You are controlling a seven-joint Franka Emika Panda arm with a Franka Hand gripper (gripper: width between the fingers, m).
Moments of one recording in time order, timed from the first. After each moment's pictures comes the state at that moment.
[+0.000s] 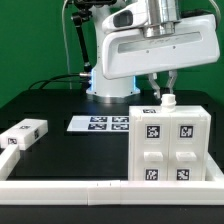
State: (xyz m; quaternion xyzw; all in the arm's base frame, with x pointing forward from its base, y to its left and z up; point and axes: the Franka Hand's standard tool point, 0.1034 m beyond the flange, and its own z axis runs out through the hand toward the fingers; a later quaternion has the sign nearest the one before) arm 0.558 0.073 0.139 -0.99 -0.07 -0.09 0.07
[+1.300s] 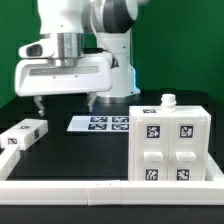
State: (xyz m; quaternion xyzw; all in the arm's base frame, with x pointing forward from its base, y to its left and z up) arm 0.433 -0.115 0.069 -0.99 -0.10 -0.07 0.00
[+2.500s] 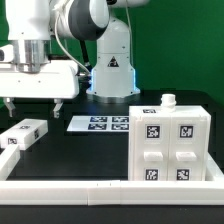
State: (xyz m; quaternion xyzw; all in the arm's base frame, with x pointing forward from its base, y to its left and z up) arm 0.404 -0.191 0.054 -1.00 0.07 -0.05 0.00
